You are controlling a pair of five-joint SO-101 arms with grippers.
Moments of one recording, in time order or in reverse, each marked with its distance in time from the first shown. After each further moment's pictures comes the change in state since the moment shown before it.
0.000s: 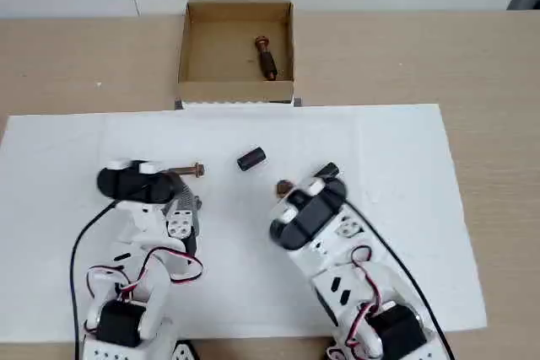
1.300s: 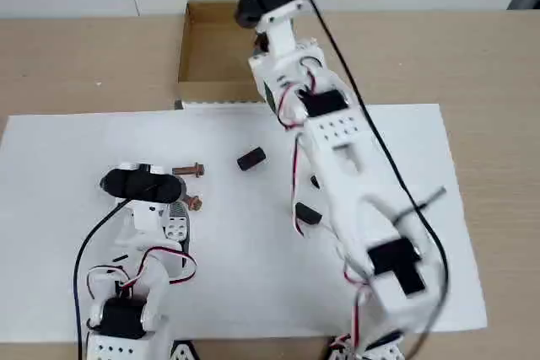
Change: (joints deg) left arm -3.2 0.0 3.8 1.3 -5.5; right arm 7.6 114.3 -84.1 -28.4 -4.3
